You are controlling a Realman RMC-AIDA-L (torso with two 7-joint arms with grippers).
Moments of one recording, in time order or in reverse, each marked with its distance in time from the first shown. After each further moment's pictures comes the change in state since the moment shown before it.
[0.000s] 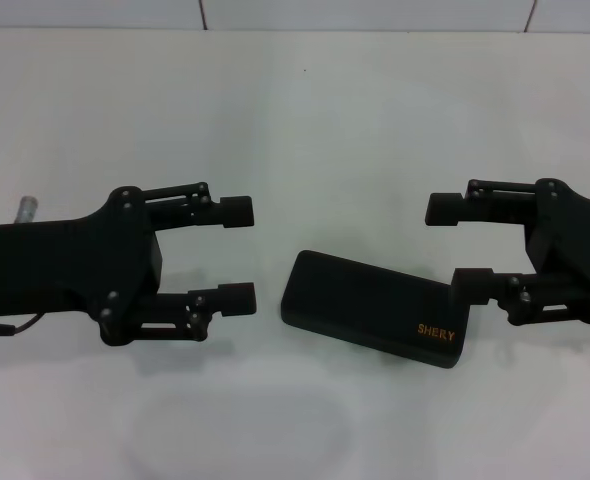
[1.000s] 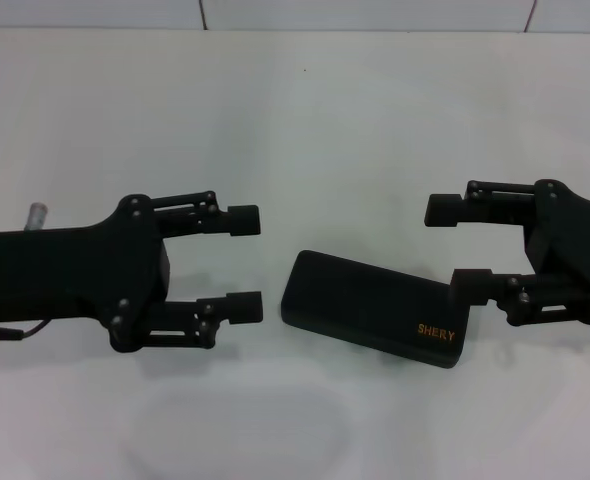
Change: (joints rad) left arm -0.005 -0.007 0.000 -0.014 0.025 -0.008 0.023; right arm 0.000 0.000 -0.001 0.002 -0.002 0.002 0.000
